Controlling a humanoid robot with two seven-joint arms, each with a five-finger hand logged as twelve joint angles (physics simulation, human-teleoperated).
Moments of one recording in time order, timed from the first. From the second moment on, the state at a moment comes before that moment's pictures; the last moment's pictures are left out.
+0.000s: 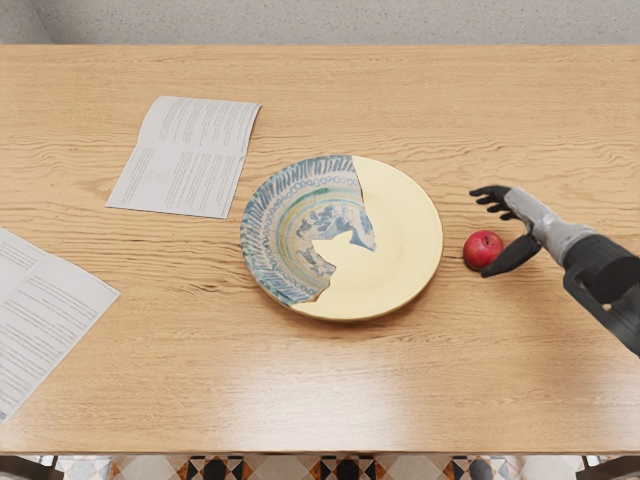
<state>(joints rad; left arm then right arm) -0.07 0.00 0.10 -0.27 0.06 -0.06 0.11 0.69 -0.79 0.38 1.56 -0.99 -0.34 -0.31</state>
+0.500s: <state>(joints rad) -0.07 0.00 0.10 -0.27 0.06 -0.06 0.11 0.67 -0.78 0.37 1.56 -1.00 -0.36 -0.31</state>
